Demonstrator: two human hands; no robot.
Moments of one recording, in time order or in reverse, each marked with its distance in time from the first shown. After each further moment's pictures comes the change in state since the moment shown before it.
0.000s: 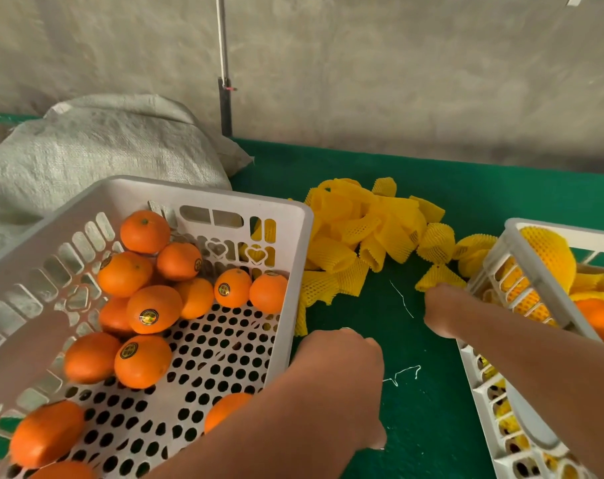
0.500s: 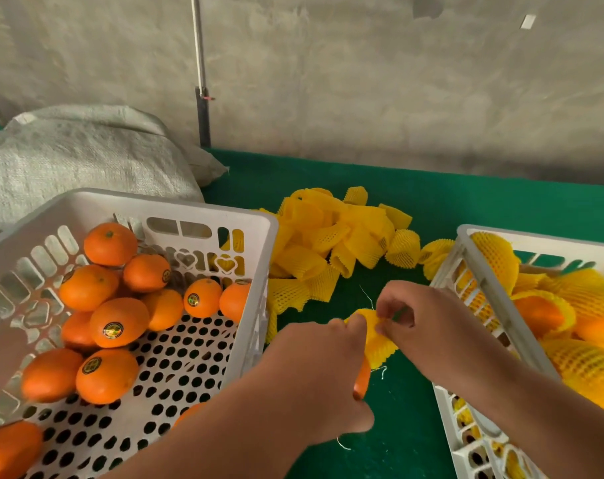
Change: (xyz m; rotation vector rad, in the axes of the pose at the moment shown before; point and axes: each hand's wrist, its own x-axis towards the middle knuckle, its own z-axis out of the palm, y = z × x) left_hand -0.006 0.007 -0.006 -0.094 0.352 0.091; right_hand -0.157 0.007 -0.023 0.771 0.577 -0.382
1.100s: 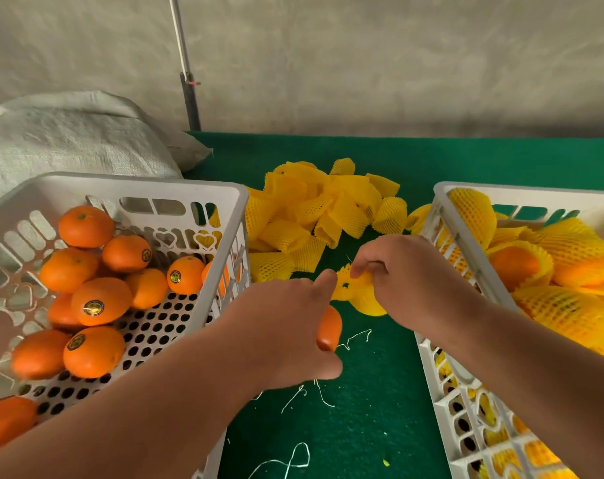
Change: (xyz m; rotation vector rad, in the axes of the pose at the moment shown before) left_hand -0.001 -0.001 0.003 0.029 0.067 -0.027; right_hand 0.004 0.013 0.001 -0.042 0.056 -0.093
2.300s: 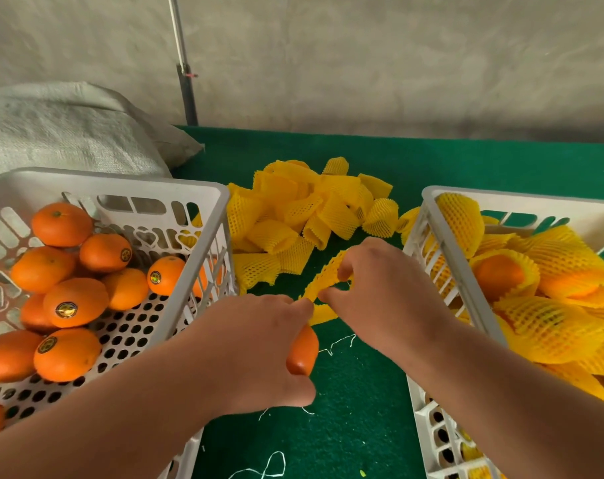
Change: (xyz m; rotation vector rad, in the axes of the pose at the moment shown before) left_hand 0.004 -0.003 0.012 0.094 -0.009 0.001; right_hand -0.003 -0.019 0.002 -0.160 -0.004 0.155
